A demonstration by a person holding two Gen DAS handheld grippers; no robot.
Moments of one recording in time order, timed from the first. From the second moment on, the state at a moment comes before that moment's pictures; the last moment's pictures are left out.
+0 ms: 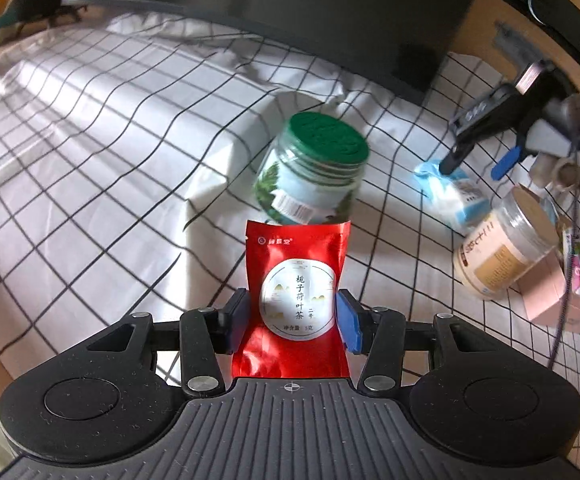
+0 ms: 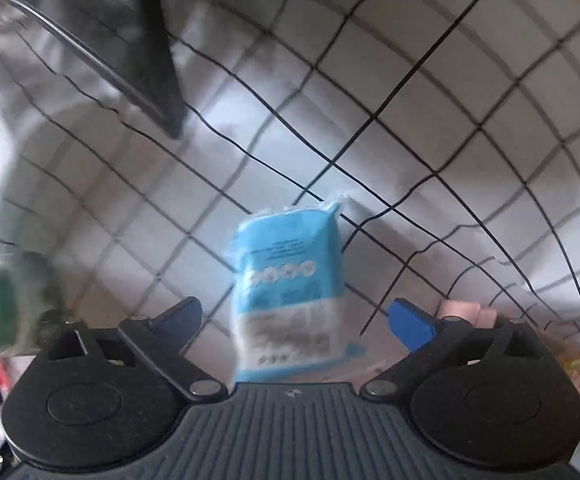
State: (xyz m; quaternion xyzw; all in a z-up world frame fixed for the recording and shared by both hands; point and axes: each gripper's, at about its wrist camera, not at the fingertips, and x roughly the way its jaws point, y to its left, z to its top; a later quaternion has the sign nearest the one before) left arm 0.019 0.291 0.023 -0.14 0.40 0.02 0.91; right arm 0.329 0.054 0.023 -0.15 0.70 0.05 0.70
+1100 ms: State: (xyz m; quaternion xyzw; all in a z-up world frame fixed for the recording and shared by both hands) left arm 0.037 0.173 0.191 0.06 0.25 -0.11 0.96; right arm 0.141 0.011 0.286 -0.06 0.42 0.17 0.89
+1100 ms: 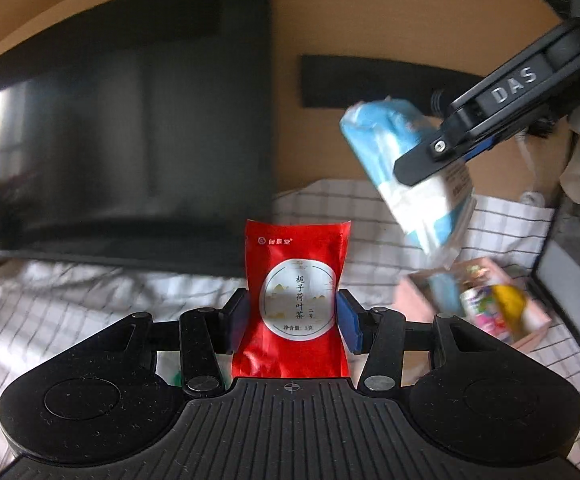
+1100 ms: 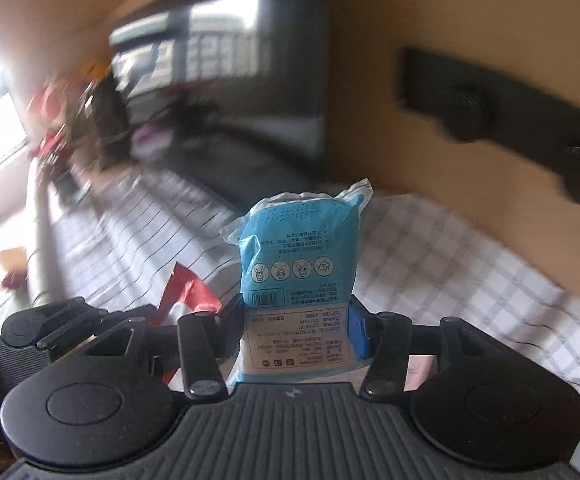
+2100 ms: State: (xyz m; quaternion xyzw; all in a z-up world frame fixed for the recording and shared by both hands) left arm 0.178 -0.027 0.022 0.05 0.43 -0.28 0.85; right arm 0.154 -0.218 0.153 0.18 0.42 -0.06 0.89
